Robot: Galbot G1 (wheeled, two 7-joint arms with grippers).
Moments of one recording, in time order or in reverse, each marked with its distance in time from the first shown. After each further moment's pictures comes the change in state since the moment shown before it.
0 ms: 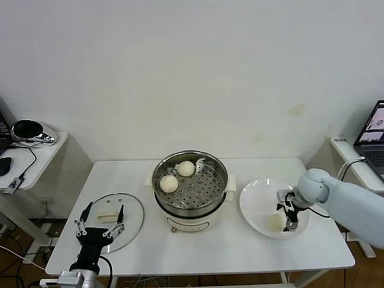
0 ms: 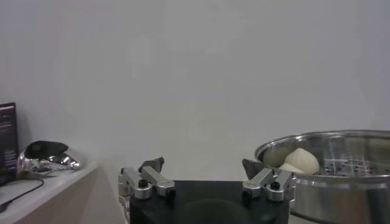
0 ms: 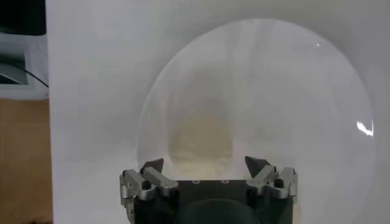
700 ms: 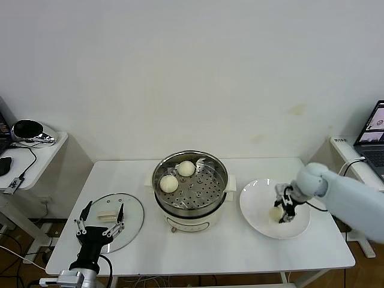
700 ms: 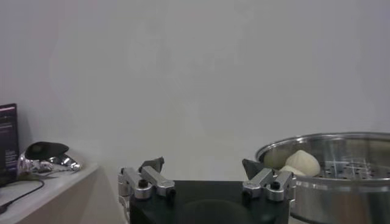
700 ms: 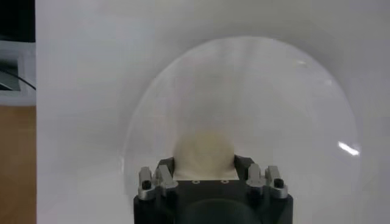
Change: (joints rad) left arm -0.009 0.004 0.004 -0.002 -0.004 -0.002 -0.001; right arm 0.185 -0.022 -0.043 0.005 0.064 0.040 -0.059
